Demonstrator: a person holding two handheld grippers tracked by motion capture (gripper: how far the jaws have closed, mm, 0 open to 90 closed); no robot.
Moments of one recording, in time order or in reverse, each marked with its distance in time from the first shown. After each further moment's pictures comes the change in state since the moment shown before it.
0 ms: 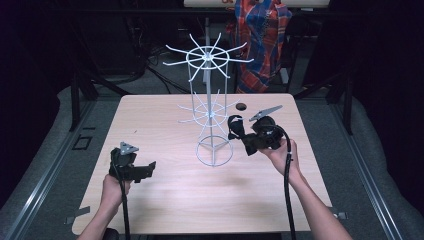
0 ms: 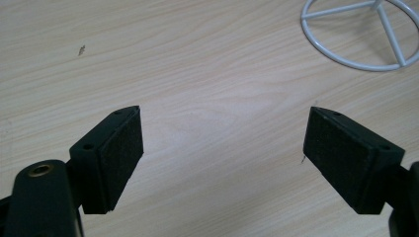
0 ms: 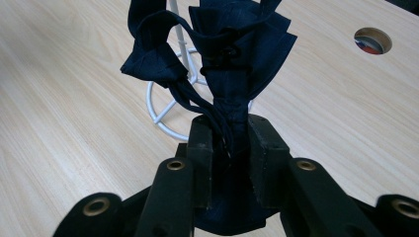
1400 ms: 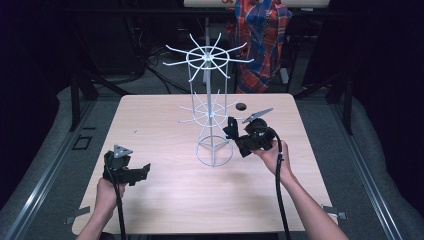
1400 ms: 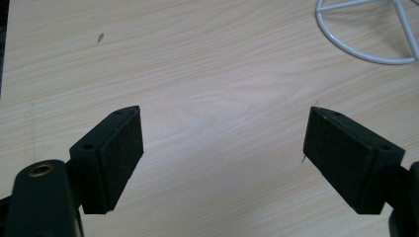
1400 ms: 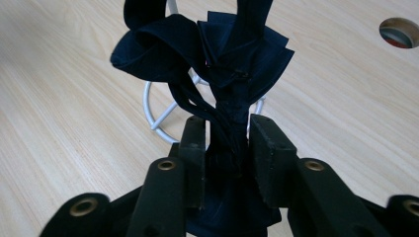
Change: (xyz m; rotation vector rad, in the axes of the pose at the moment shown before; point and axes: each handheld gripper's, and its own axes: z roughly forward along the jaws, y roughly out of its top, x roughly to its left) left arm 0.008 -0.010 -0.009 0.000 0.026 -0.027; right arm -0.001 -0.002 0.033 0.013 0.019 0.019
